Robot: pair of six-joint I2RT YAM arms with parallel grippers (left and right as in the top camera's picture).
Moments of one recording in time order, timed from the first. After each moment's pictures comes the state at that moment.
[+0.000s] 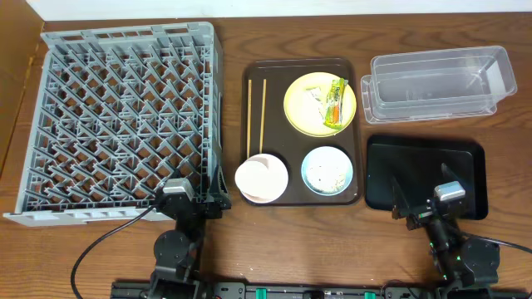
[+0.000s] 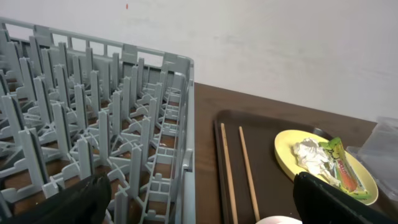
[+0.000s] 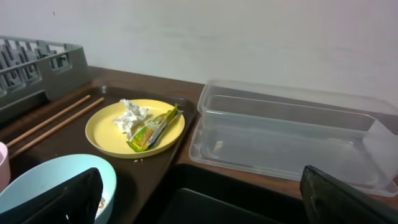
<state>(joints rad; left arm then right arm) -0.16 0.01 0.02 -0.11 -0.13 -0.25 0.11 0.01 0.01 -0.06 -0.16 -0.04</state>
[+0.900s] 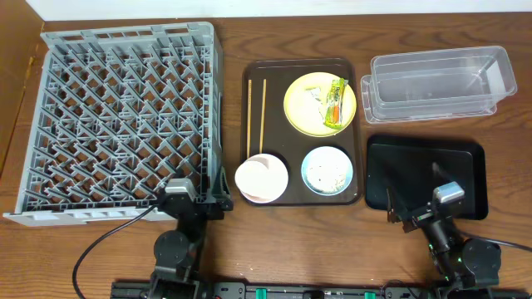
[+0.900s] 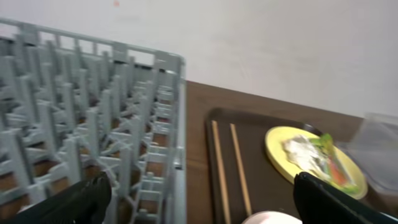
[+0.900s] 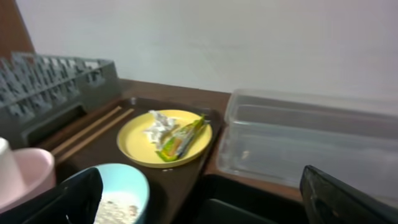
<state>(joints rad) -0.16 0.01 0.02 -0.10 -0.10 -0.25 0.11 0.01 0.01 -0.02 -0.26 0.04</state>
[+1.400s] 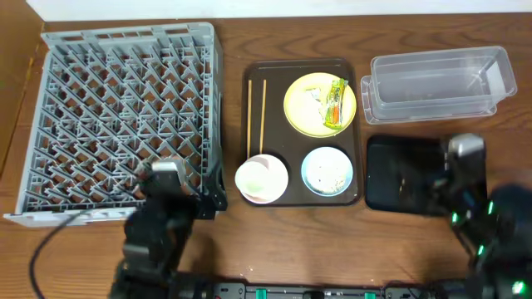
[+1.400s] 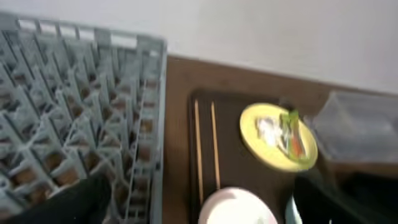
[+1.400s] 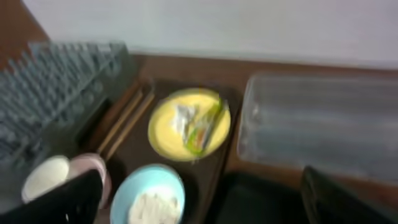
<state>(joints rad) -0.16 0.44 0.66 -0.61 0.00 -0.25 0.11 0.64 0.74 -0.48 -0.30 0.10</state>
